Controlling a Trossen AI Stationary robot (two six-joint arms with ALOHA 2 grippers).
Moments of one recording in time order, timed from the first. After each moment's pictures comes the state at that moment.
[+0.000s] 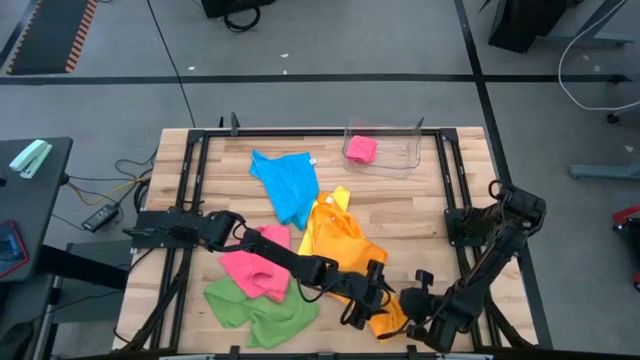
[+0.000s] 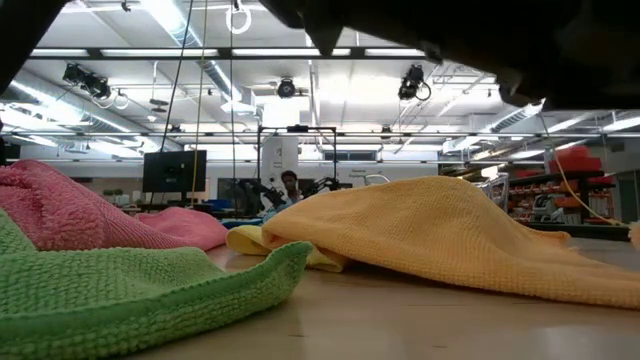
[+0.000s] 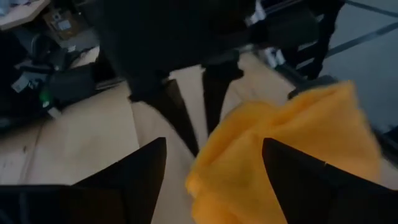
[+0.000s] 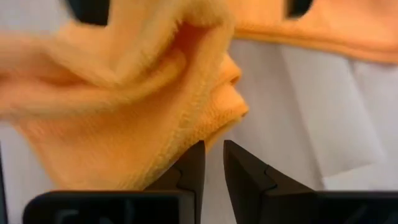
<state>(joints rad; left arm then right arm) -0.36 2.42 1.81 0.24 -0.11 0.20 1.04 1.78 0.98 -0.63 0.49 1.30</state>
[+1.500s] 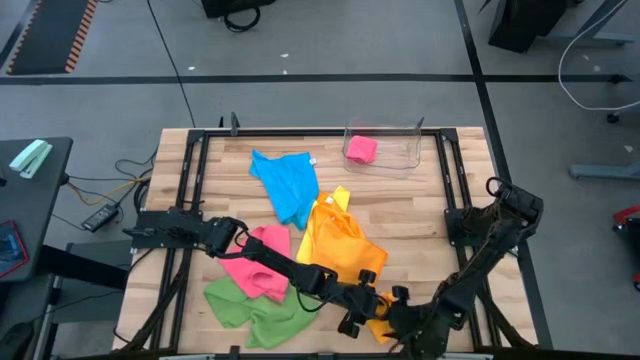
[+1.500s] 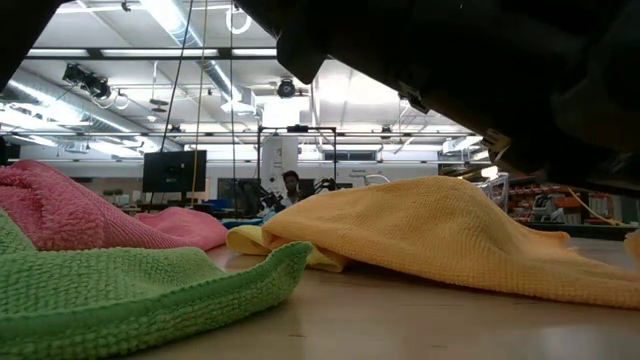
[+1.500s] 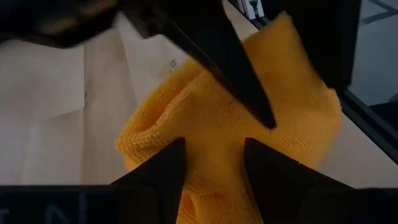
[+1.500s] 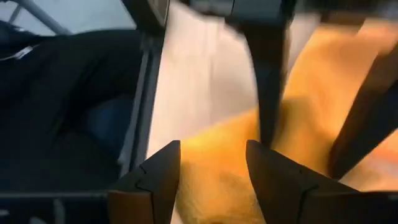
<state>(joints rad) -0.41 2.46 1.80 0.15 -0.11 0.05 0.98 1.77 0.94 -0.11 0.45 0.86</state>
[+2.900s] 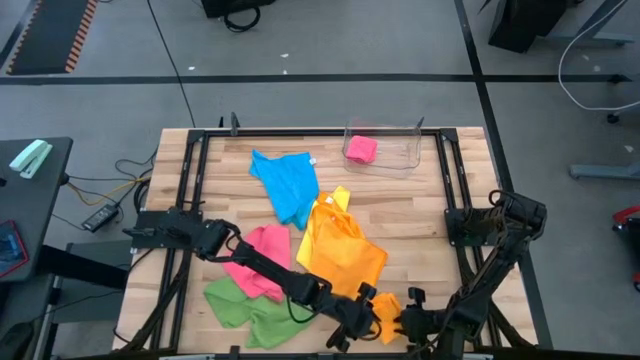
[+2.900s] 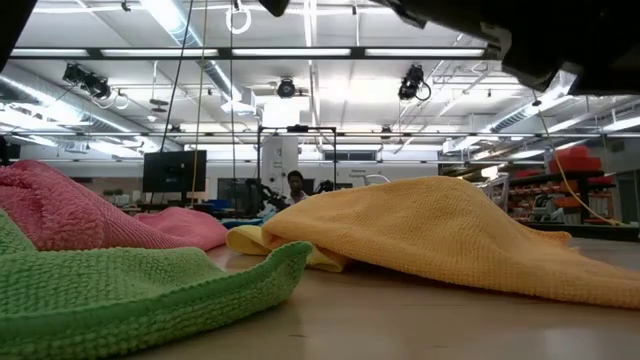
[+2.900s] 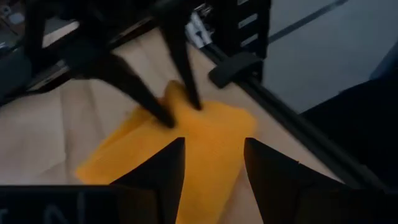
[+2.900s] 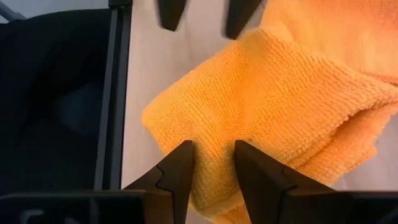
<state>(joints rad) -0.47 2.41 1.80 0.13 -0.10 0.21 1.09 1.82 0.97 -0.31 0.57 1.10</state>
